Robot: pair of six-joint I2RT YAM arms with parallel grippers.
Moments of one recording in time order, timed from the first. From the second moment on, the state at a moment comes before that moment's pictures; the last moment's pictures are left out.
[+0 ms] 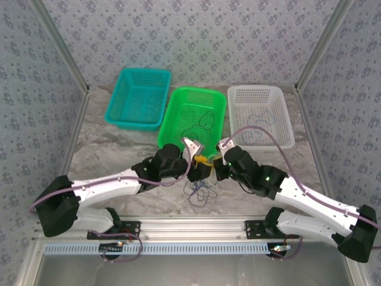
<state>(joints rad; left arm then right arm) -1.01 1.30 0.72 0.23 0.23 -0.41 0.94 0.91 0.76 -0.50 0.24 0.35</state>
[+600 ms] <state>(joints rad) -1.02 1.31 0.72 0.28 0.22 -0.41 0.93 0.84 0.76 -0.50 0.14 0.36</state>
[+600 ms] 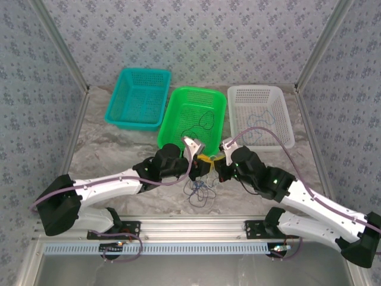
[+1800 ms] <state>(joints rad) -1.02 1.20 1.00 -0.07 0.10 -0.31 0.92 0.83 0.67 -0.36 0.20 0.44</state>
